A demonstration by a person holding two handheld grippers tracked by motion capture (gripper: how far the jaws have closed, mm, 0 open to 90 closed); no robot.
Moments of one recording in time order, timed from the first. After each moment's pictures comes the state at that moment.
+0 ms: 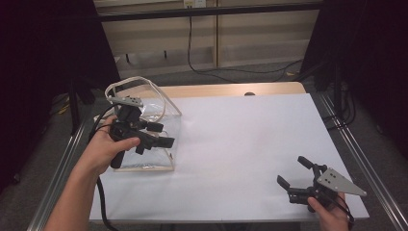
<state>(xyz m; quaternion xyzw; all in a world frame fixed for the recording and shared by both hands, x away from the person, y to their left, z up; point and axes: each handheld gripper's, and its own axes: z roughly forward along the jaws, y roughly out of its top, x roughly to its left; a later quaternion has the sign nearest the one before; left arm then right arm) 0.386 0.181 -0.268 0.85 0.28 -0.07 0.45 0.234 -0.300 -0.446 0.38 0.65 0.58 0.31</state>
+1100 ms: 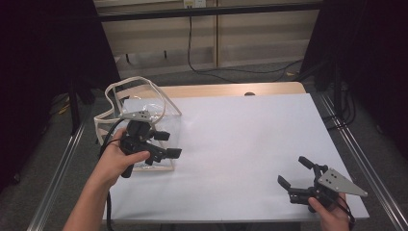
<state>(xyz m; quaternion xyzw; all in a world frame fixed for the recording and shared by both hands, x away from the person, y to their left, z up) 0.373 0.170 -0.303 0.85 0.26 -0.04 0.46 0.233 -0.302 -0.446 0.38 0.65 0.57 0.31</state>
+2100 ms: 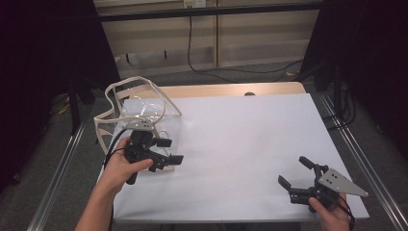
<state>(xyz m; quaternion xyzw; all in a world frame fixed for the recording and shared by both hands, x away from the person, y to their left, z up) 0.369 0.172 -0.332 0.84 0.27 -0.04 0.47 0.233 -0.303 -0.446 0.38 0.65 0.57 0.31</state>
